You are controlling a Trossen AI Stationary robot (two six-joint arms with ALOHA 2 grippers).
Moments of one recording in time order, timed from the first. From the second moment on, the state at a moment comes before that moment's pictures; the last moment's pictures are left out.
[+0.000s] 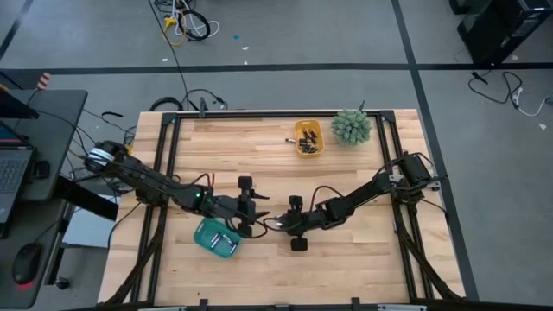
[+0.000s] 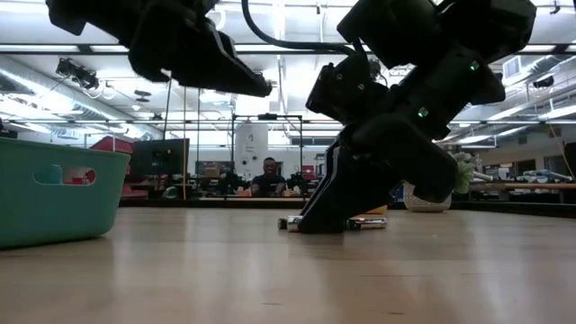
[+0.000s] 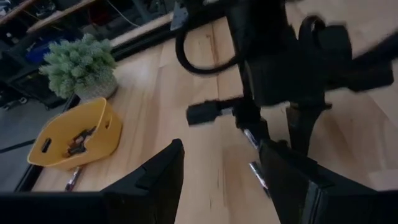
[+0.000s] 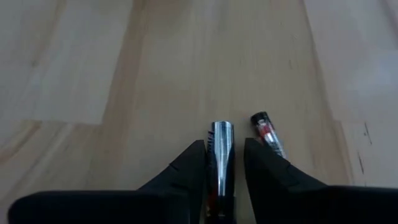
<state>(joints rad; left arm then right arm) -0.33 1.46 0.73 0.27 -0.48 0.18 0.30 1.98 0.95 0.21 0.23 0.15</state>
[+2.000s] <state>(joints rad) -0.31 1.46 0.73 0.30 -0.45 0.12 0.29 1.70 0.95 0.32 0.45 -0.17</state>
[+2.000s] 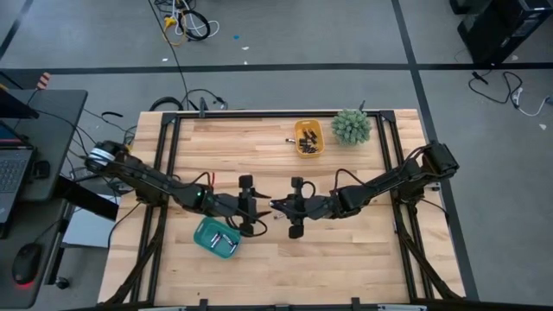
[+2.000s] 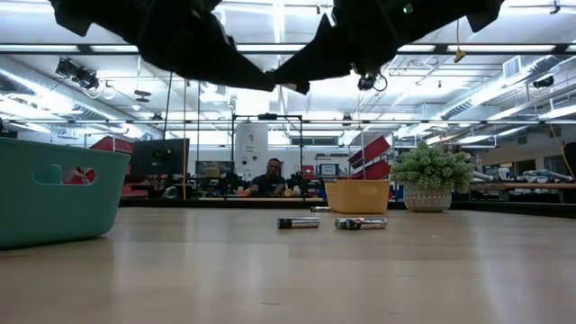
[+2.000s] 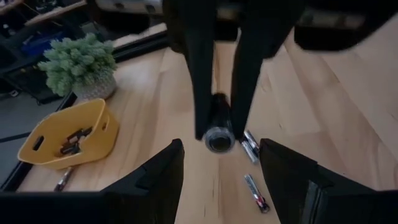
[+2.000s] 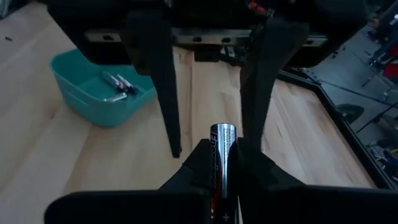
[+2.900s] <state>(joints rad) -0.21 1.38 0.73 0.40 -0.34 -0.22 0.34 1.70 0.95 0.41 0.84 -0.49</state>
